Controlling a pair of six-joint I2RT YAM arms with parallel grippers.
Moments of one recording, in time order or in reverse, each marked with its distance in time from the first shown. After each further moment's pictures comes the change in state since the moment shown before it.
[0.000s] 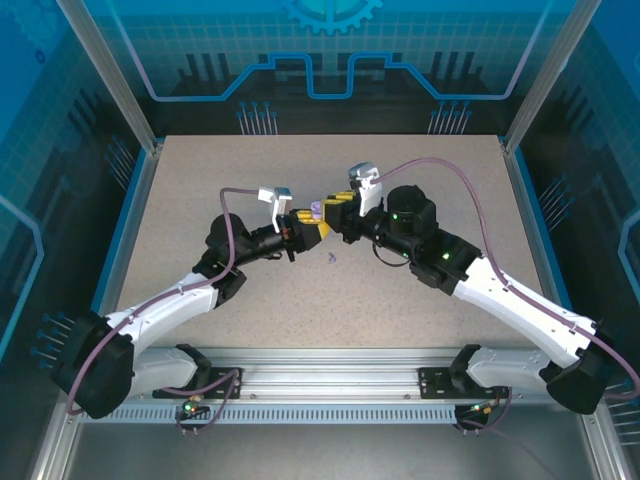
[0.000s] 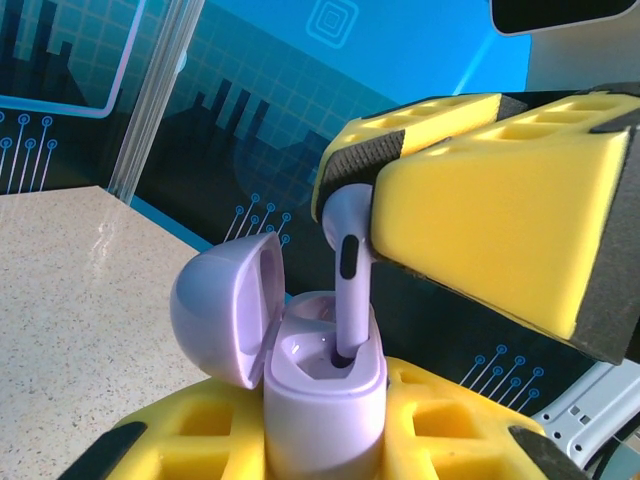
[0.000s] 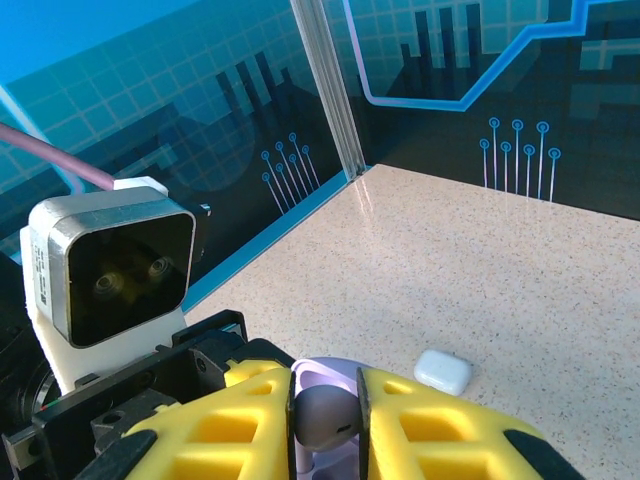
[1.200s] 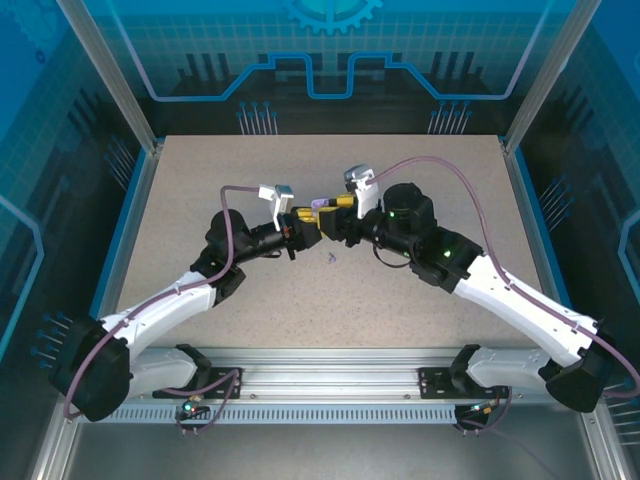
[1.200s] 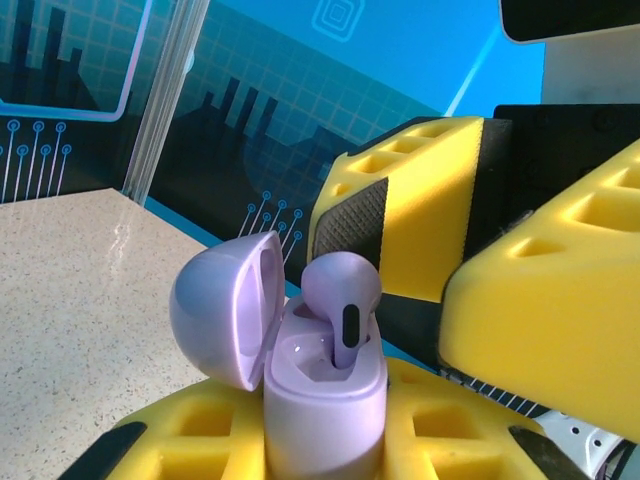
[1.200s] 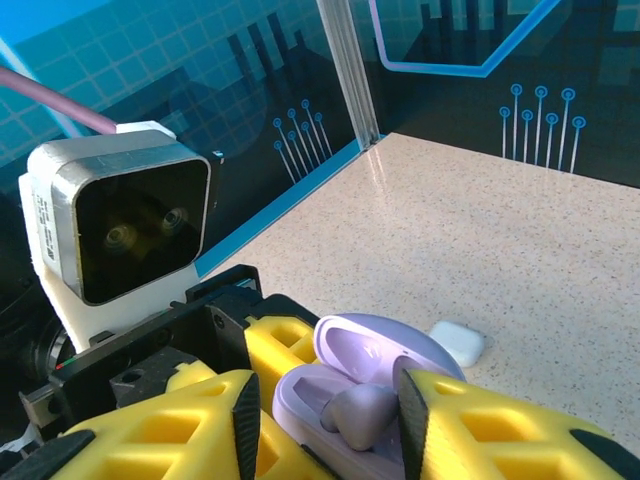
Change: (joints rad) left arm -0.003 -0.018 0.041 -0.092 -0.011 0.068; right arm 0.012 0.014 0.057 -0.107 -0.045 -0.003
